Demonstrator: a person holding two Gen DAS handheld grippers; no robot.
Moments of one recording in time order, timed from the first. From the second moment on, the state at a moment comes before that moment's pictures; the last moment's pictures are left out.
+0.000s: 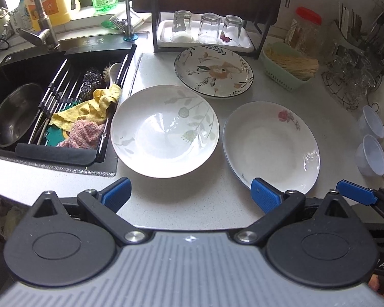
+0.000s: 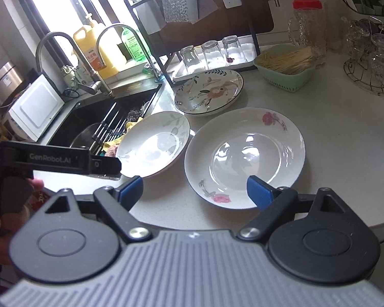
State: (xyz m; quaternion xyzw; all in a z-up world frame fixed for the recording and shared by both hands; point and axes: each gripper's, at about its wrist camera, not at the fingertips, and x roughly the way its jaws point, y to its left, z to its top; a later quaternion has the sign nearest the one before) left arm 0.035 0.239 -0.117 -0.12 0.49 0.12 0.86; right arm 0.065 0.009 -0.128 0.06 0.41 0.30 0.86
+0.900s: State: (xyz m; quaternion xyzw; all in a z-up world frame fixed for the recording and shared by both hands) left arm 0.135 0.437 -0.188 -0.12 0.54 -0.02 0.83; right arm 0.116 0.153 -0.173 0.14 0.50 0.15 0.84
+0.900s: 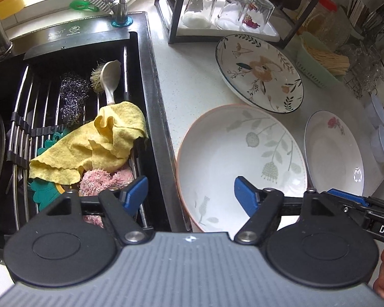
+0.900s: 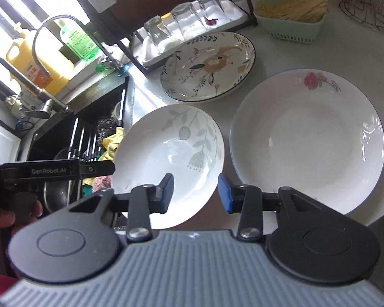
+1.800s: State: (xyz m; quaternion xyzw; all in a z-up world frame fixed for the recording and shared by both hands) left arm 0.222 0.440 -0.223 -0.06 0.58 -0.14 0.80; right arm 0.153 0.162 -0.214 0.21 0.56 0.03 0.80
